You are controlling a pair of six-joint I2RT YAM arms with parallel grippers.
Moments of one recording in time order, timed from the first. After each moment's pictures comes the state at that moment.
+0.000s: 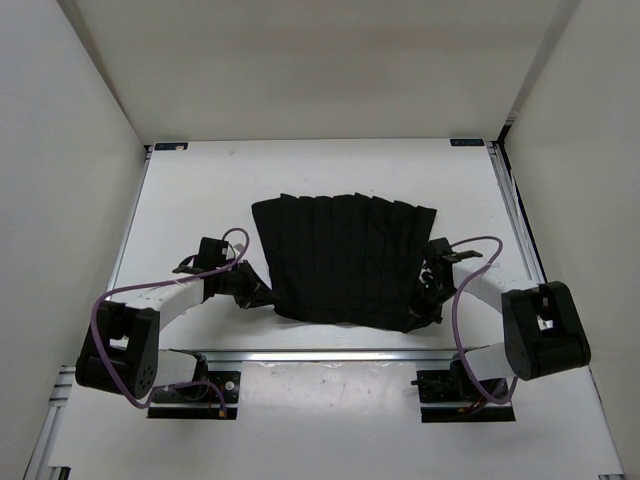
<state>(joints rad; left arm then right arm) -0.22 1.30 0.50 -0.25 0.69 -0.90 0.27 1.39 0.61 -0.77 -0.35 0.57</state>
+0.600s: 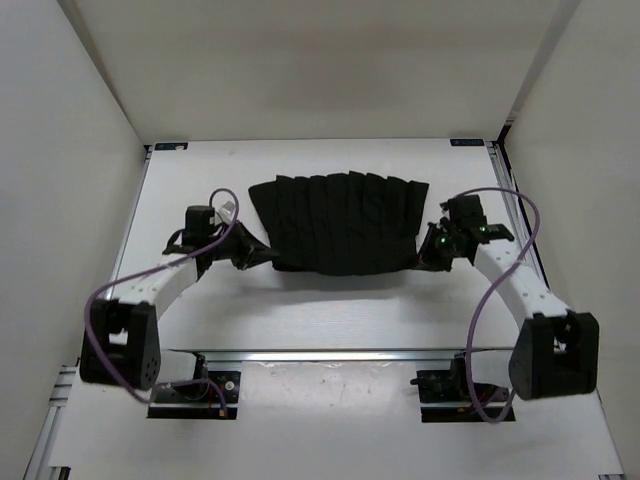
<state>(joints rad) -0.14 1.37 0.72 -0.11 0.73 -0.91 0.14 1.30 0.91 -0.68 -0.32 0.46</state>
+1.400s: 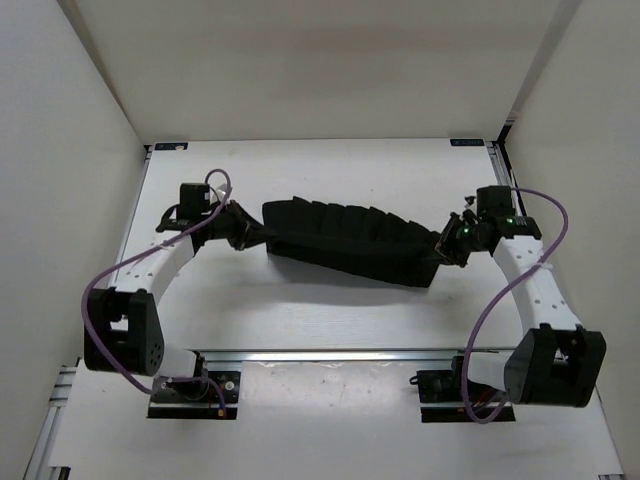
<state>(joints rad) -0.09 1.37 0.90 -0.34 0.78 -0.96 -0.01 1.20 0.99 -0.90 -0.46 0.53</state>
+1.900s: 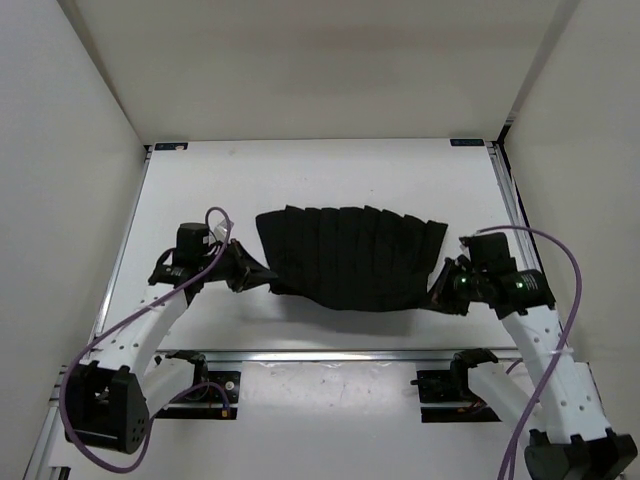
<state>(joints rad) -0.17 1.03 0.63 -0.37 0.75 -0.93 0.22 0.81 0.87 -1.11 -0.34 0.62</state>
